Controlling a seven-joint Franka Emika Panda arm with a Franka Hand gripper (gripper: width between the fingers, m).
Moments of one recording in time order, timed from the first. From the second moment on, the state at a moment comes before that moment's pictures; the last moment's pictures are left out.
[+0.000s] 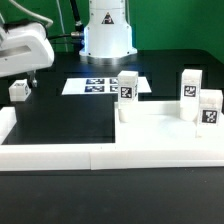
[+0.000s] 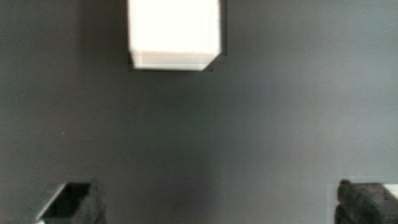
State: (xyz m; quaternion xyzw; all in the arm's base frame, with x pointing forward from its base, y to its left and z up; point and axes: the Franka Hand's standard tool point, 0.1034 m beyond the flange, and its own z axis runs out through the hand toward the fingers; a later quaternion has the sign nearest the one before) arm 0.415 -0.207 0.036 -0.96 0.00 0.24 0.11
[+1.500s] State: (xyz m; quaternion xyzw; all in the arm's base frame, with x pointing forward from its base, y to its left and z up) arm 0.372 -0.213 0.006 -0.89 -0.03 0.46 0.05
